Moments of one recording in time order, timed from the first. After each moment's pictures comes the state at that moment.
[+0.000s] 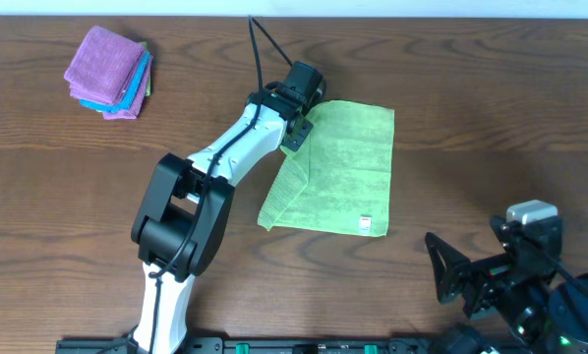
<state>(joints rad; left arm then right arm) -0.52 2.16 1.62 -0.65 -0.20 0.09 0.71 0.60 1.26 -1.19 0.28 0.38</state>
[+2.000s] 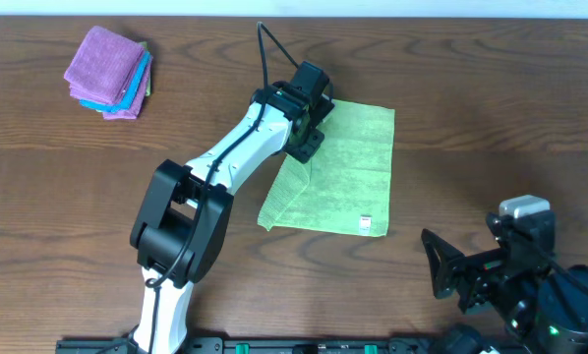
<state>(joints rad) -0.54 2.13 1.66 -0.80 0.04 0.11 0.71 0.62 1.26 -1.19 0.29 0.38</state>
